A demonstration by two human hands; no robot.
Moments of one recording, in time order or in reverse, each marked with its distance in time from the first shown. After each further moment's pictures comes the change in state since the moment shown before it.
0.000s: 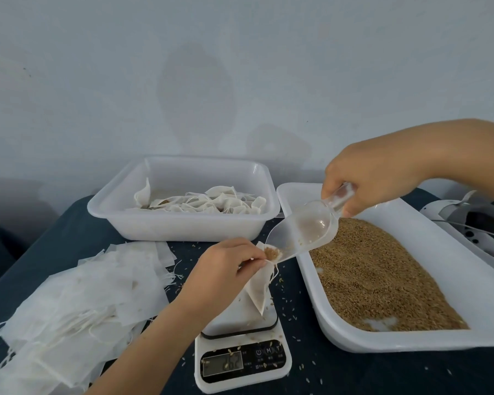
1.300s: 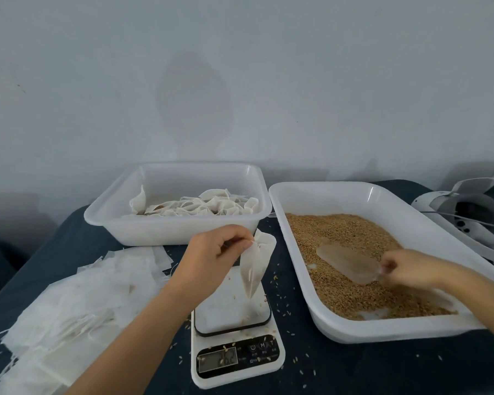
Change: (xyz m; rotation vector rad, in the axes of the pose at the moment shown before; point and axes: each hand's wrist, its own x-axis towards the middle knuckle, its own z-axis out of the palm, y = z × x) left_hand 0.011 0.005 -0.011 -0.221 0.011 -0.138; right_hand 0.008 0.068 0.244 0.811 -0.007 0.487
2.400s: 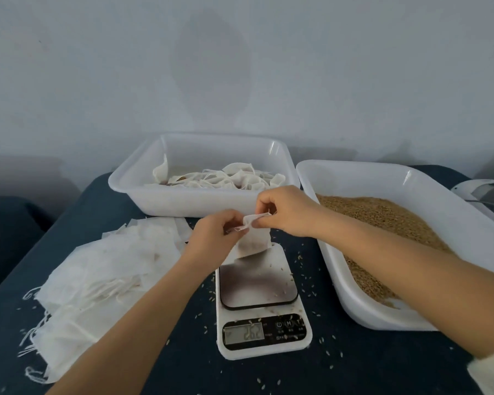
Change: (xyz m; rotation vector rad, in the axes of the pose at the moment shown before) left_hand -0.003 -0.065 -0.008 0.110 0.039 -0.296; right_hand 0.018 -0.242 0.028 0.200 0.187 -0.729
